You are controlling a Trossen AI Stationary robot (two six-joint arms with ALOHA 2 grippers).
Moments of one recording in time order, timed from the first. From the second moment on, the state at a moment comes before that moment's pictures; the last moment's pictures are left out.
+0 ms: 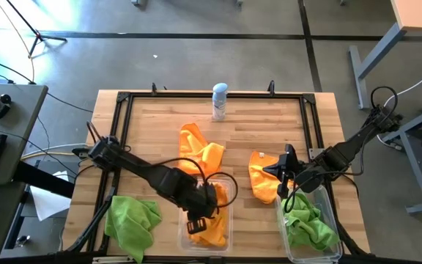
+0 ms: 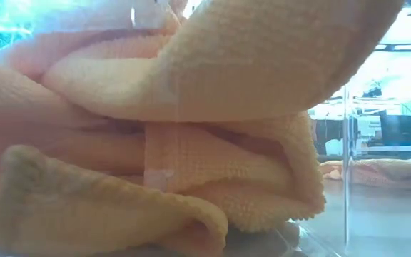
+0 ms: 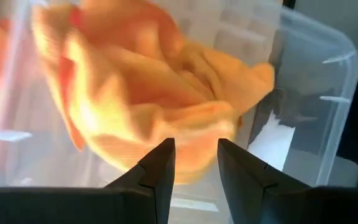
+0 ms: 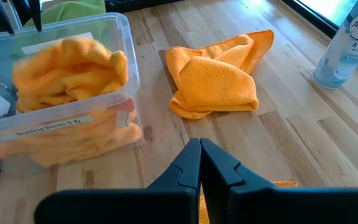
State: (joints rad) left arm -0.45 2.00 2.02 -1.24 -0.02 -0.70; right arm 0.63 1.00 0.83 -0.60 0.67 0.65
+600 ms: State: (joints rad) left arm -0.40 1.85 1.94 -1.27 -0.26 -0.33; right arm 0.63 1.00 0.83 -0.57 0.70 0.68
